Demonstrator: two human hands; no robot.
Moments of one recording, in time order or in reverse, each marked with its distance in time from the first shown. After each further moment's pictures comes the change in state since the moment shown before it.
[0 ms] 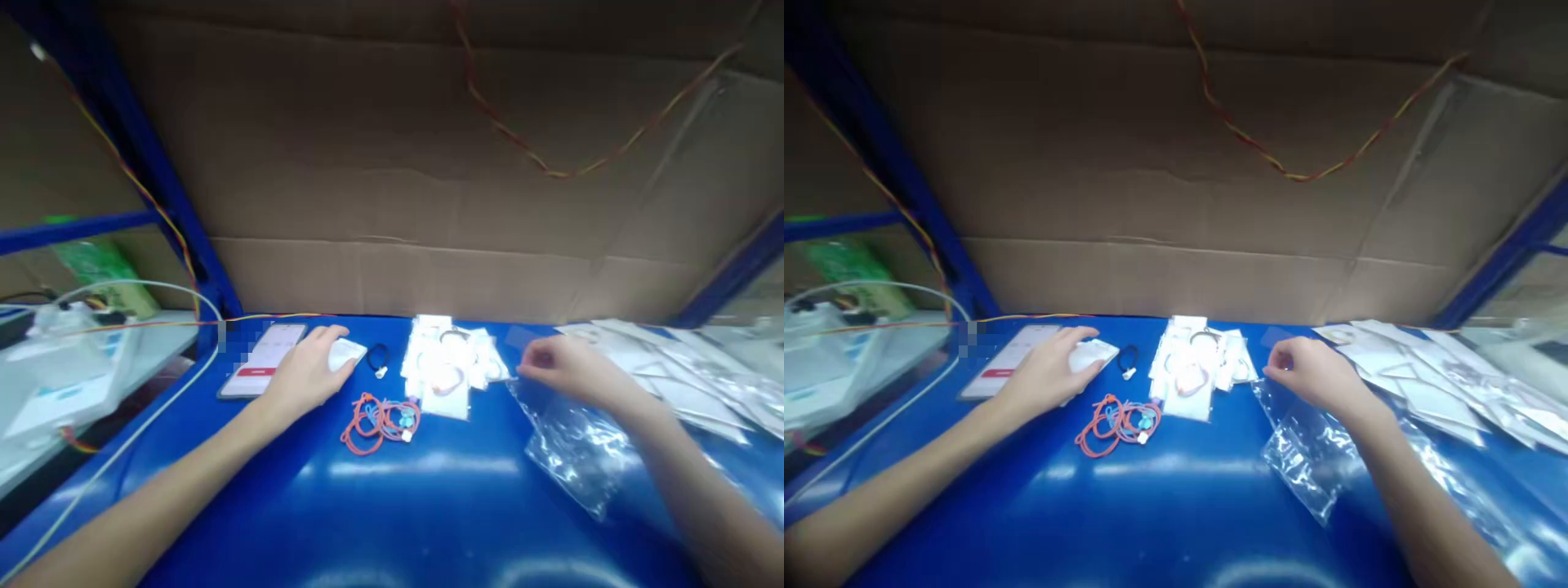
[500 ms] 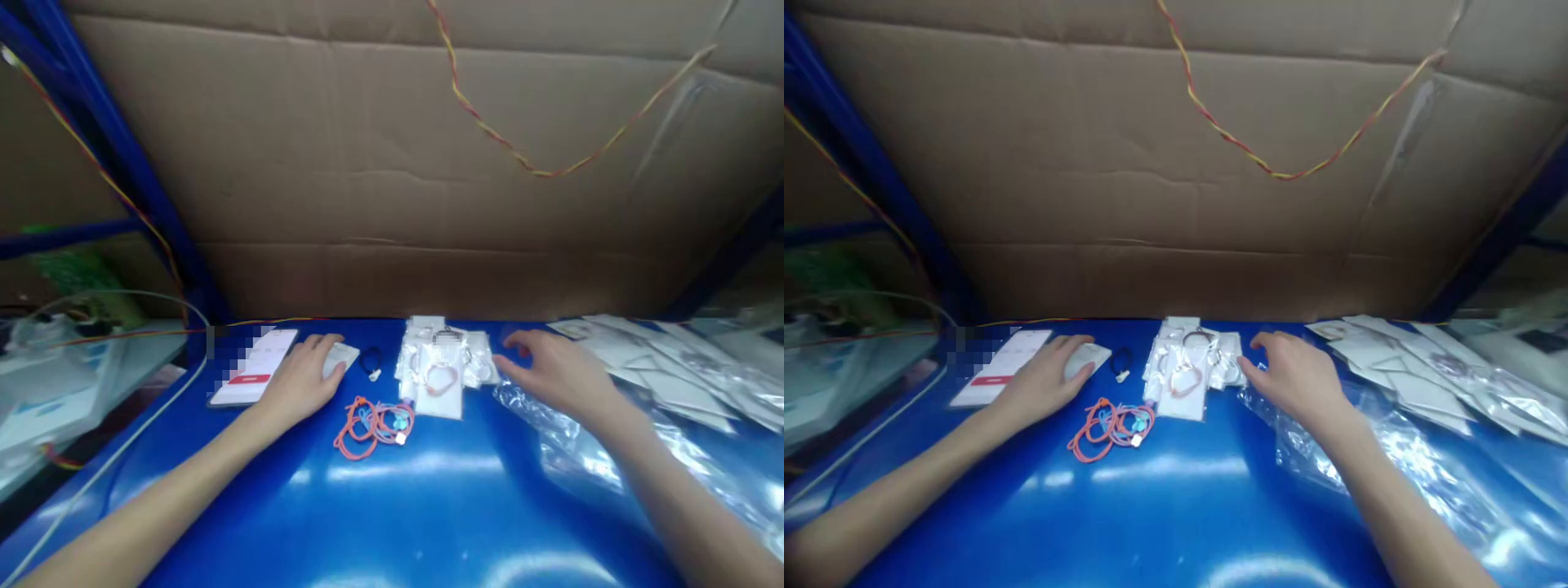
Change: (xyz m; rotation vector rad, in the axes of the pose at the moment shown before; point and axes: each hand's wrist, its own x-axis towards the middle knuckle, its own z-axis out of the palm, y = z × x) left_hand 0.000 -0.008 0.012 0.070 -0.044 0.048; right_hand -0.015 -0.039 0.005 -0.131 0.265 0.055
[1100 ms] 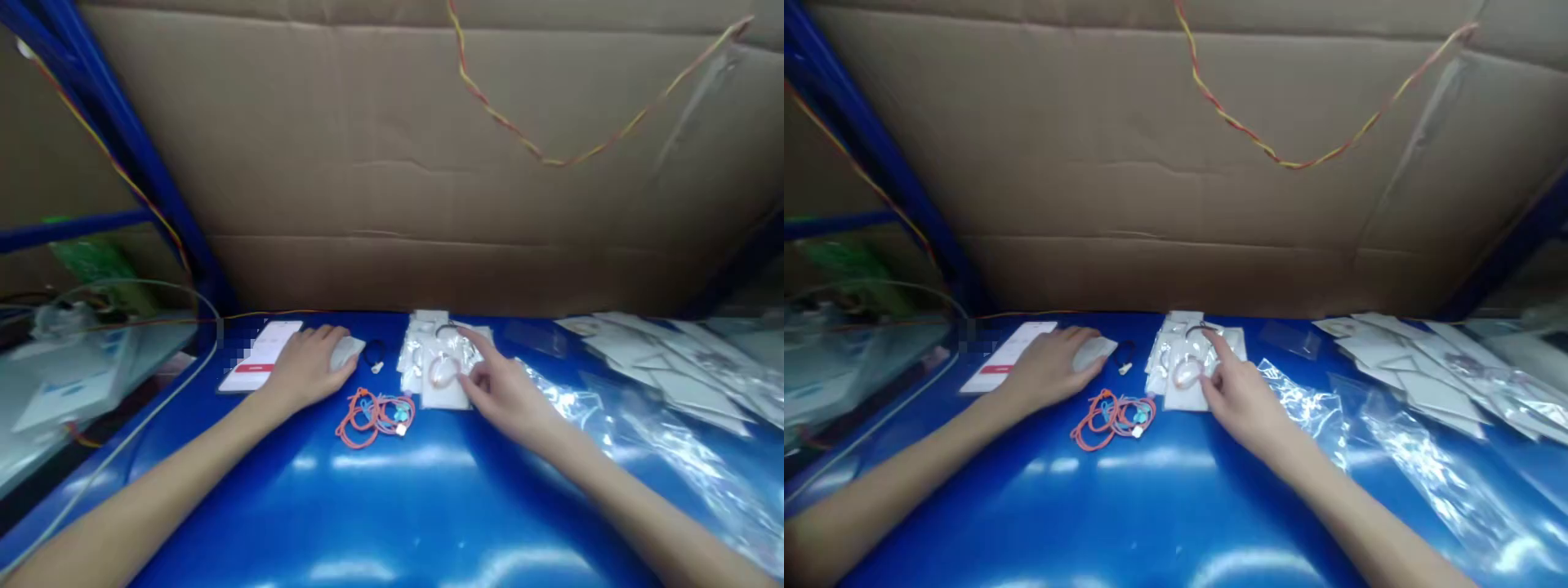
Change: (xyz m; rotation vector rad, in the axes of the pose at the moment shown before) left_hand 0.004 0.011 -0.009 0.082 0.042 0.063; right_hand -0.020 -0.045 0.031 0.611 -0.134 -0.206
